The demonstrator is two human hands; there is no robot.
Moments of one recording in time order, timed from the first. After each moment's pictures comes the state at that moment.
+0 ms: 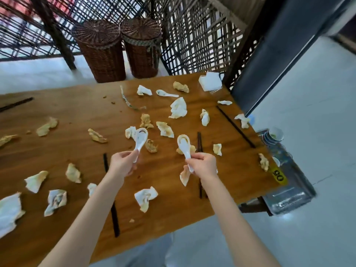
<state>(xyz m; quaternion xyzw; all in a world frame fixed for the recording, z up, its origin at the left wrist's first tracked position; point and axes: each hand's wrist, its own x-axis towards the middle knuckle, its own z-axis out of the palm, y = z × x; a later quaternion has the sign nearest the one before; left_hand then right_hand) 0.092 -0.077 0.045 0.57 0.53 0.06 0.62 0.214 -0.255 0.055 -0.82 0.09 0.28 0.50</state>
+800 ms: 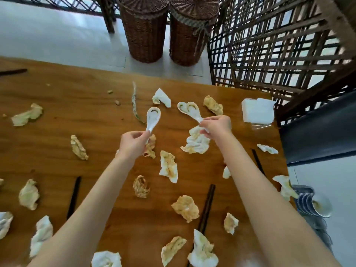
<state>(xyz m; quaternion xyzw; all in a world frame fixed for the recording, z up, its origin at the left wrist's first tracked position) 0.280 0.022 -0.006 0.49 0.62 0.14 0.60 0.488 -0.050 0.011 -0.86 -0.02 0.34 0.38</state>
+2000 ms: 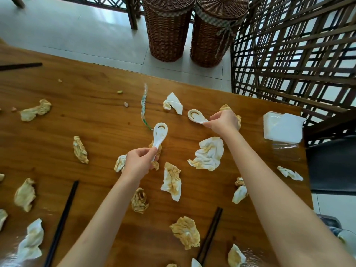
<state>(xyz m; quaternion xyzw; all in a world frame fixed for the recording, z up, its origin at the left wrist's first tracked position) 0.286 0.006 -0.030 0.47 0.65 0.15 0.58 0.533 0.010 -0.040 -0.92 -0.23 0.25 0.19</state>
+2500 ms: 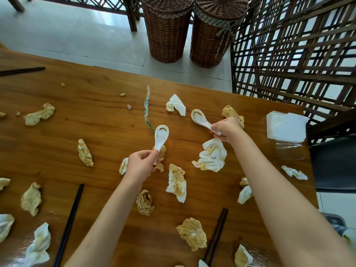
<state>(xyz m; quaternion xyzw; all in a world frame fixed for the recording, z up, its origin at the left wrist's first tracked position) 0.279 0.009 -0.028 0.47 0.65 0.14 0.58 0.534 0.008 -0.034 -0.88 -0.08 0.41 0.24</state>
